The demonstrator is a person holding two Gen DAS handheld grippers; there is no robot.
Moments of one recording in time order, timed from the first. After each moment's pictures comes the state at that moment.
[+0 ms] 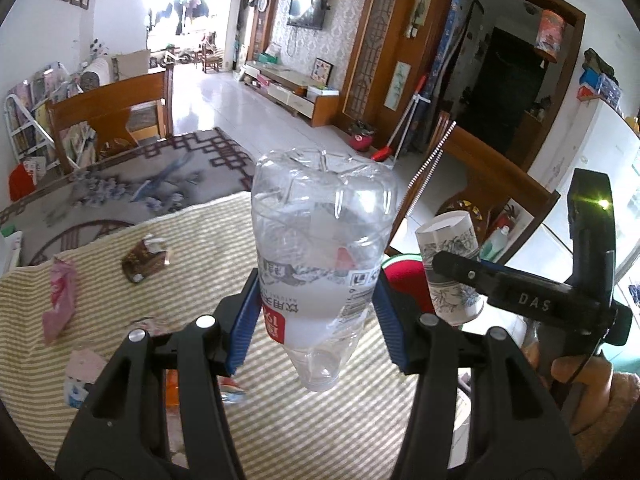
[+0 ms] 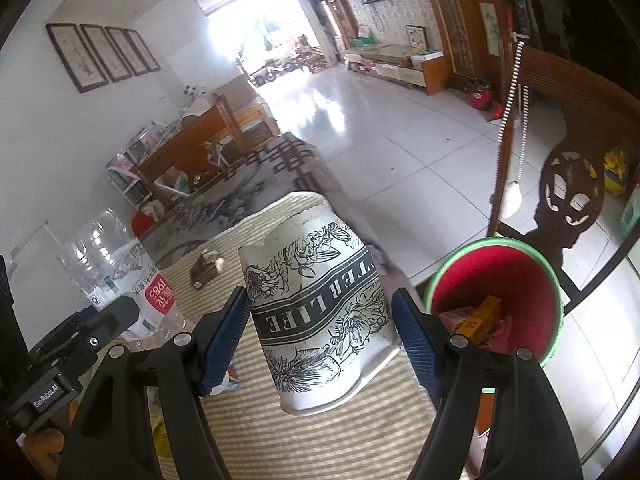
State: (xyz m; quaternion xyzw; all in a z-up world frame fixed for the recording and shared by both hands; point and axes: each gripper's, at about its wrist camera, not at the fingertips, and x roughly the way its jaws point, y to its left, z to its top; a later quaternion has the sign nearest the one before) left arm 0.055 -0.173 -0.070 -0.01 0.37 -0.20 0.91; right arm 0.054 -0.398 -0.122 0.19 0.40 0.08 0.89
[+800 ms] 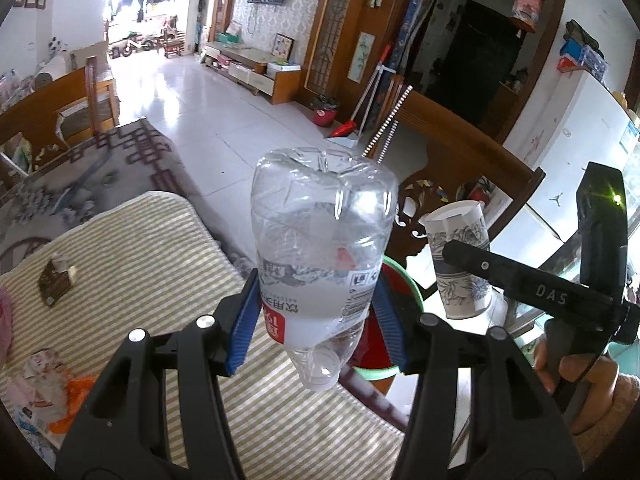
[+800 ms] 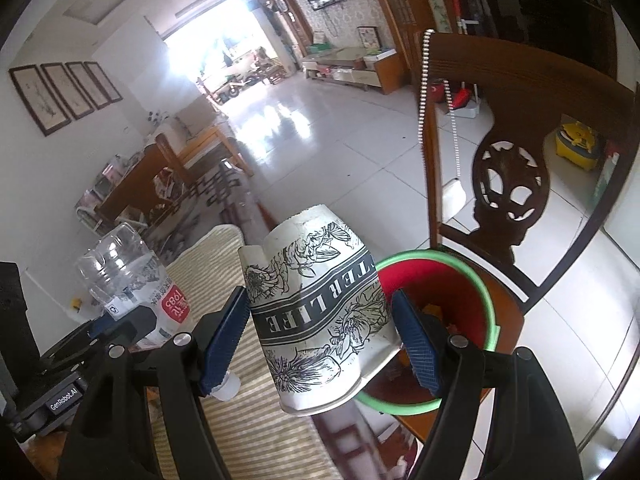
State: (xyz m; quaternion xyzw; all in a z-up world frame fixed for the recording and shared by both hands) left arm 0.092 -0.301 -0.097 0.01 0.41 -0.26 0.88; right arm 0.055 -0.527 -0.138 0.23 0.40 0.03 0.89
